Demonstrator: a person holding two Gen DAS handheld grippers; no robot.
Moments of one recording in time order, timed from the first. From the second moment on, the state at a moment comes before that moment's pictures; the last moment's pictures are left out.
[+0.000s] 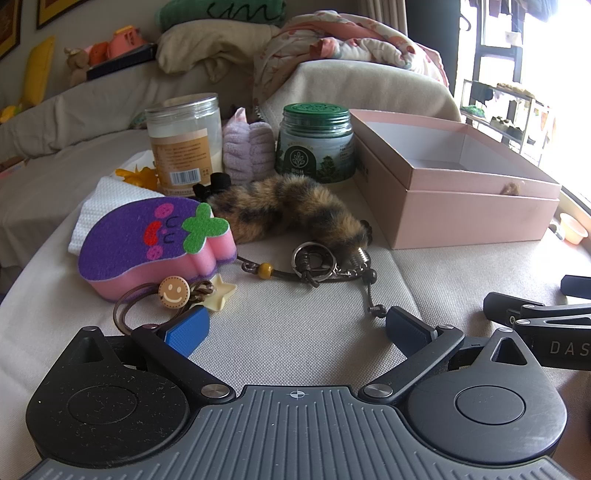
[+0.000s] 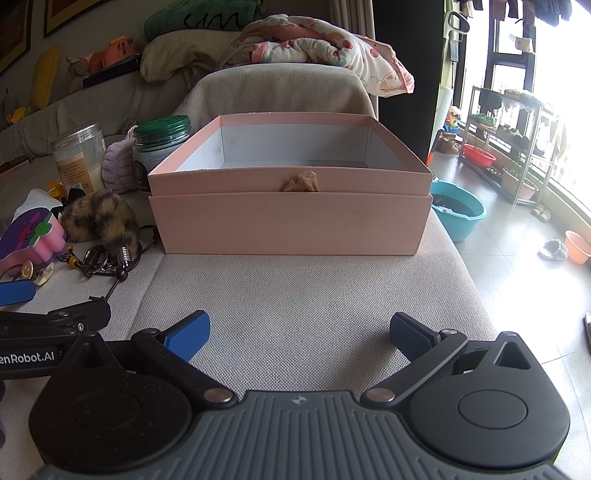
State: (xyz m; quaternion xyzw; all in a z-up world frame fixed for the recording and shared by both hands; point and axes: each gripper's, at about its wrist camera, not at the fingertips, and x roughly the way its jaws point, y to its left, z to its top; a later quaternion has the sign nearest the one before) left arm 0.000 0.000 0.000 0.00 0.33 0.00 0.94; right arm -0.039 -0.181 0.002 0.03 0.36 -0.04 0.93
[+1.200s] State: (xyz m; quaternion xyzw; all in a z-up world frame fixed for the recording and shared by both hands) left arm 0.004 0.122 0.062 -0.12 0.27 -0.08 0.95; right arm -0.027 -0.175 0.022 0.01 0.40 0.01 0.91
